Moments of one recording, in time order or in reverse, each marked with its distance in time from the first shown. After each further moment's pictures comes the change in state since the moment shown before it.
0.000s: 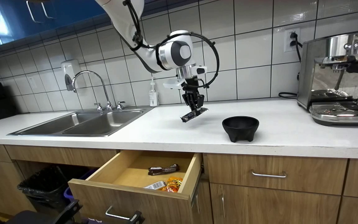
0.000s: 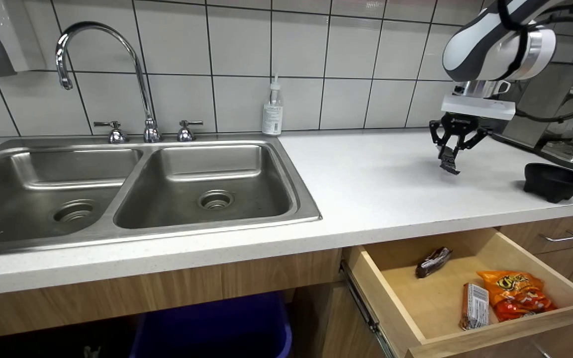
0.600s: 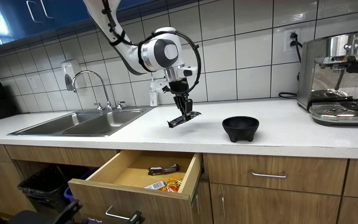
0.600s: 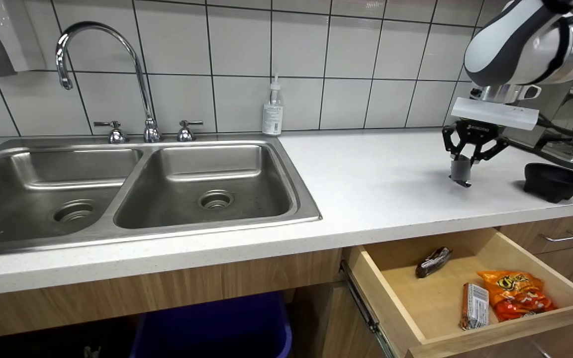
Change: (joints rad) arm 0.084 -0.219 -0.053 -0.369 -0.006 0.160 0.167
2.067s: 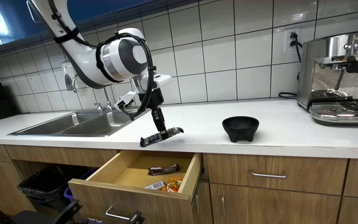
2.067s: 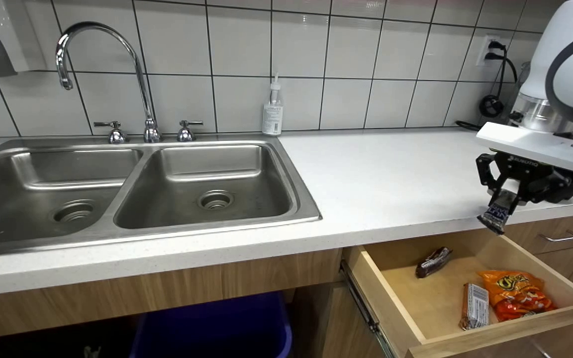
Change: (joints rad) arm 0.065 -0.330 -0.022 -0.536 -0.303 0.176 0.563
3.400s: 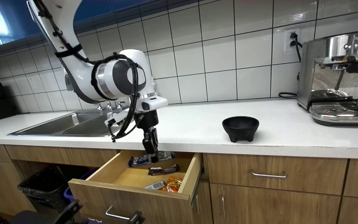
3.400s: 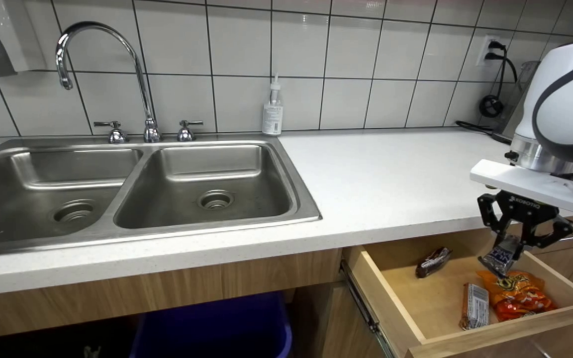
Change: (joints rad) arm -0.034 0.092 0.062 -0.055 0.142 0.000 0.014
